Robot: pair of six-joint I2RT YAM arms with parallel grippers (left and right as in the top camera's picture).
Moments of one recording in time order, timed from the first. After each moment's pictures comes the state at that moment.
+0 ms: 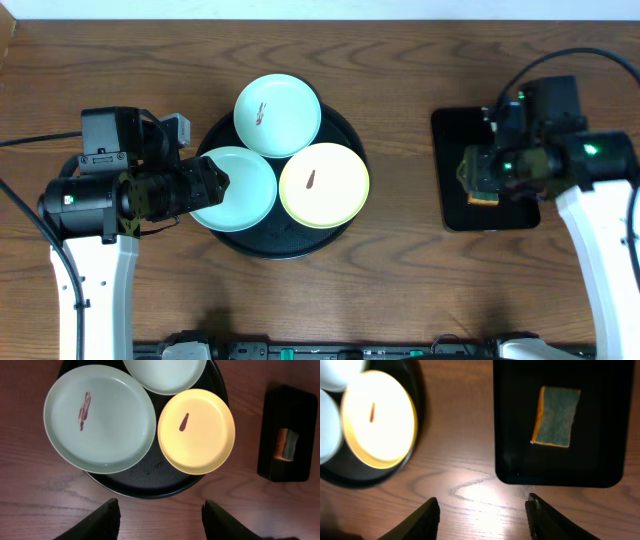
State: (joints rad) left arm 0.10 1.19 1.34 -1.29 0.37 -0.18; right arm 0.12 1.40 1.41 -1.26 -0.16 0.14
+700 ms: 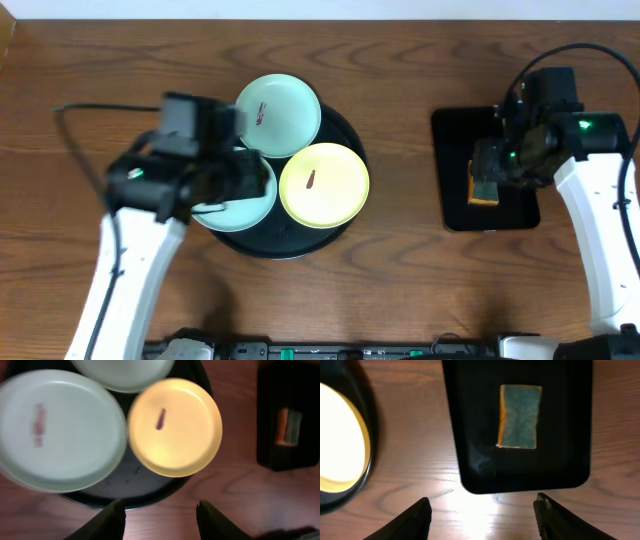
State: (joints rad) left arm -0.23 1.29 1.34 -1.16 0.25 -0.33; right arm 0.03 1.49 1.40 -1.23 -0.07 0.13
